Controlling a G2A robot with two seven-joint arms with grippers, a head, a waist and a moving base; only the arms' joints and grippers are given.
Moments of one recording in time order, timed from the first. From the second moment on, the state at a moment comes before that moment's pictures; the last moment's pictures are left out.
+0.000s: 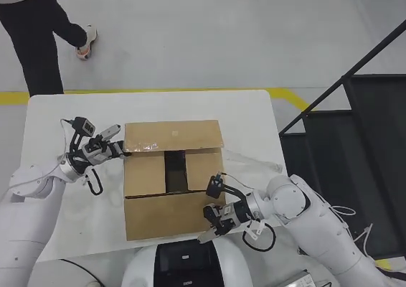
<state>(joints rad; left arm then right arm) 1.13 -1.04 -1.32 -1.28 -0.62 -0.22 -1.07 -1.40 -1.04 1.11 -1.79 -0.12 -0.46 1.25</state>
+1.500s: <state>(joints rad) 0.81 -1.14 -1.20 -0.89 -0.93 -0.25 -1.34 -1.41 -0.99 1.12 -1.78 -0.07 -0.48 1.20</state>
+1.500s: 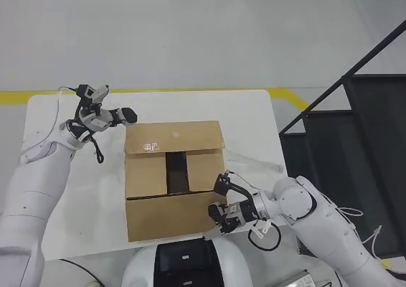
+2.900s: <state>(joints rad) 0.72 -1.19 -1.08 -0.84 -0.90 -0.30 -1.19 -1.36 -0.97 1.06 -1.74 -0.01 -0.48 1.17</state>
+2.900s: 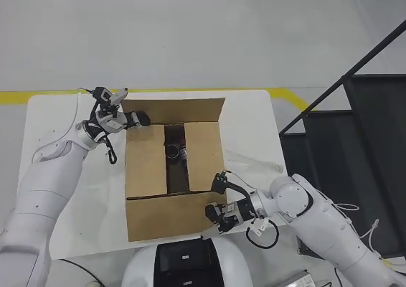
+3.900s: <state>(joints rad) 0.46 -1.28 -0.85 -0.41 -0.20 -0.72 -0.74 -1.32 -0.96 1.03 -1.72 -0.03 -0.39 1.11</state>
